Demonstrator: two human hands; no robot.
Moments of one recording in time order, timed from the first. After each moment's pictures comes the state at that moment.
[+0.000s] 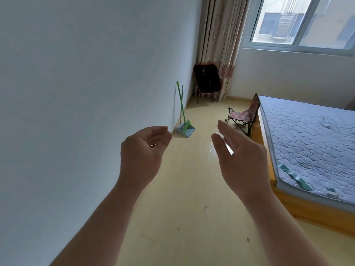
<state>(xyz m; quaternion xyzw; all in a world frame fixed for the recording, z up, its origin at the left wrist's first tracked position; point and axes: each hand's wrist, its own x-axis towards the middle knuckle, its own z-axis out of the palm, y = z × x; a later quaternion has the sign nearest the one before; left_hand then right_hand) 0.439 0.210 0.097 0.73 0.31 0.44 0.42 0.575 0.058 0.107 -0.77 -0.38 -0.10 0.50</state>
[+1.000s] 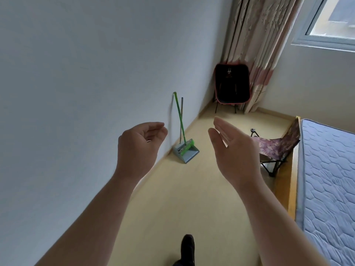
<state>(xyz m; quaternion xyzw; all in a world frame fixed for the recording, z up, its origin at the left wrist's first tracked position) 1.099 0.486 0.069 0.70 0.43 0.45 0.35 1.284 0.378 0.066 -0.71 -0.45 0.06 0.54</state>
